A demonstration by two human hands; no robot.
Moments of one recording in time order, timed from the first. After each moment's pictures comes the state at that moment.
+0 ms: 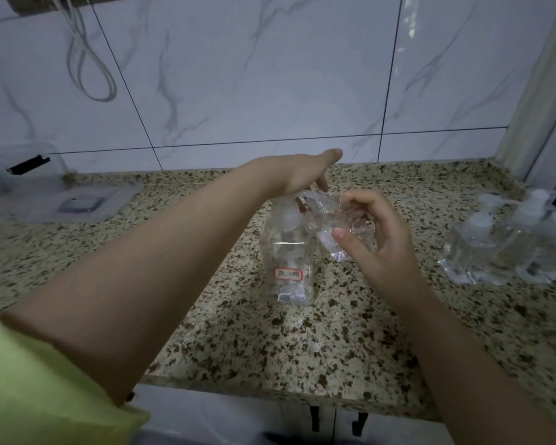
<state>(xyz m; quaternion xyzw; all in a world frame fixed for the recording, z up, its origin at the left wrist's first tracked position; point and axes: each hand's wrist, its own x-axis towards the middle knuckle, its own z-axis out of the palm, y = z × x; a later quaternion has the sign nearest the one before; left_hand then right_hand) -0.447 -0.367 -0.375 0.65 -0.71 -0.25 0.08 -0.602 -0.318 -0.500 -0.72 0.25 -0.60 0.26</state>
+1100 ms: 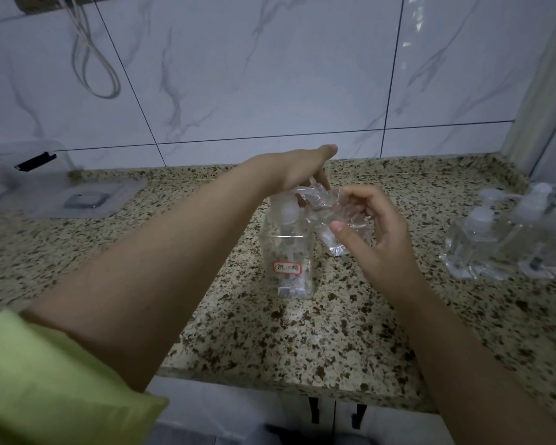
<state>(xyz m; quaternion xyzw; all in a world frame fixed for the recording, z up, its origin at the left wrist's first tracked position) -0.445 -0.371 -0.381 0.66 -0.69 -0.27 0.10 -0.602 -0.317 -0.502 -0.72 0.25 -0.59 0.27</state>
